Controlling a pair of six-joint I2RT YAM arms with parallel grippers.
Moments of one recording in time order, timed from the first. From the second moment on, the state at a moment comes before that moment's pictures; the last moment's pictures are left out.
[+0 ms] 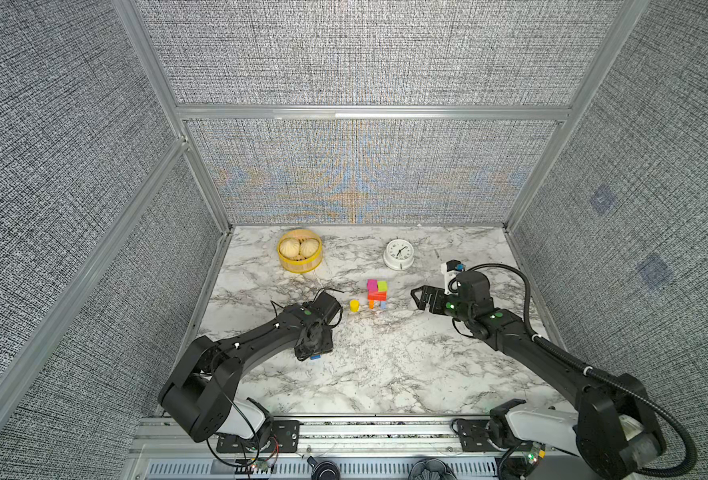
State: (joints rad) left arm -0.67 1.45 0.81 -0.77 -0.08 -0.82; right arm 0.37 1.22 0.71 -0.11 -0.16 0.51
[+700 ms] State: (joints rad) left arm -0.66 1.51 0.79 -0.77 -0.10 -0.83; right arm 0.37 1.23 0.71 -0.11 -0.16 0.51
